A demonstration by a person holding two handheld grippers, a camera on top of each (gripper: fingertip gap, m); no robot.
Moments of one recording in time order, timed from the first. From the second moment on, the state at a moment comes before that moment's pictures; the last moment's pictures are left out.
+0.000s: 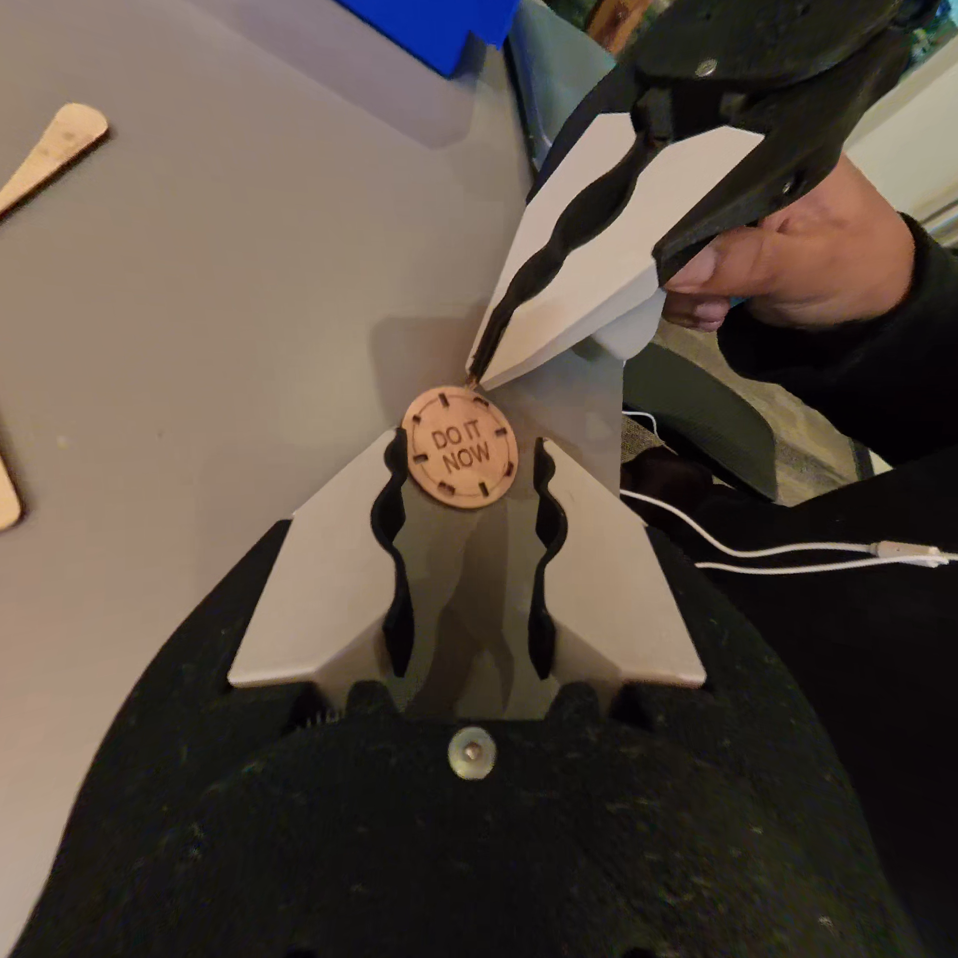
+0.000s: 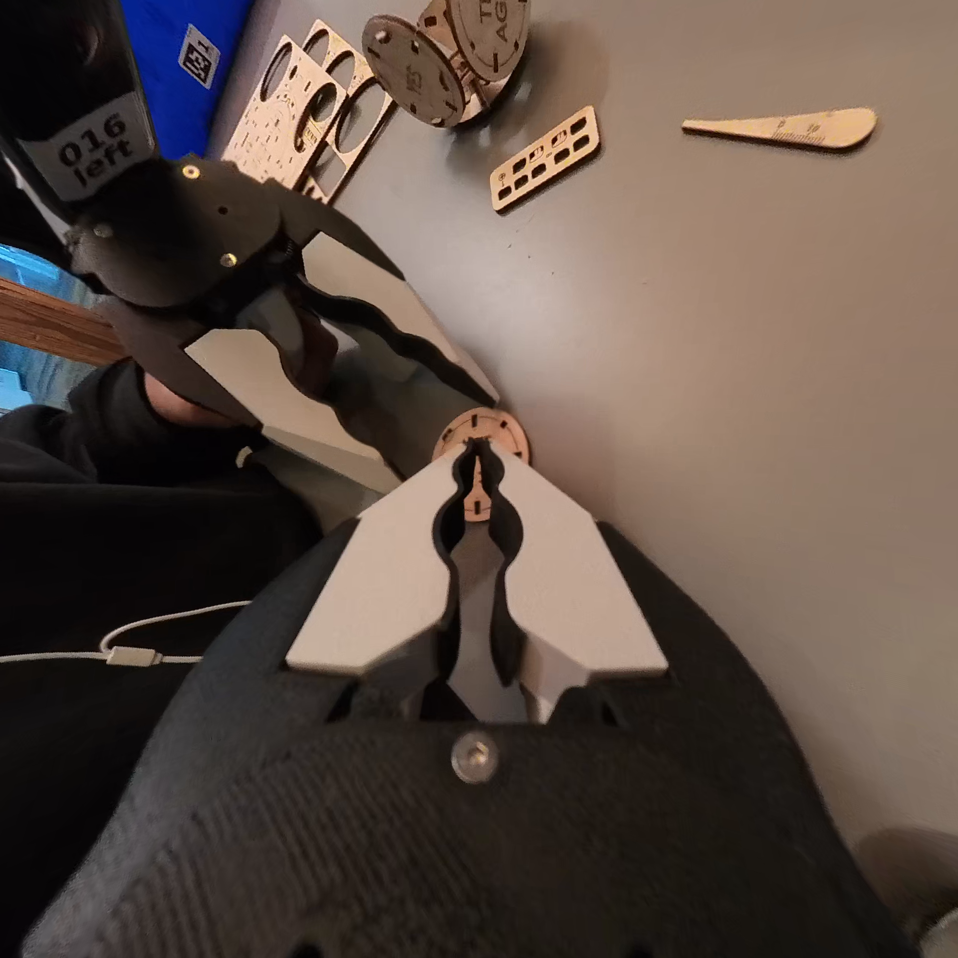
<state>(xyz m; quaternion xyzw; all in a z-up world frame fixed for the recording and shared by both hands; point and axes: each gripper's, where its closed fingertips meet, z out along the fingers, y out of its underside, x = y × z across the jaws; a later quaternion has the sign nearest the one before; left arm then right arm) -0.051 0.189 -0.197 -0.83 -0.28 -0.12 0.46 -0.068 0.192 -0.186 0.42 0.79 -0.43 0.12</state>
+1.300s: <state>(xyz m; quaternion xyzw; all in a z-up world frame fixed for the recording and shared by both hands) -0.058 0.191 -0.211 -0.89 -0.14 0.26 0.34 -0.073 0.181 -0.209 0.03 1.00 -0.07 0.05</state>
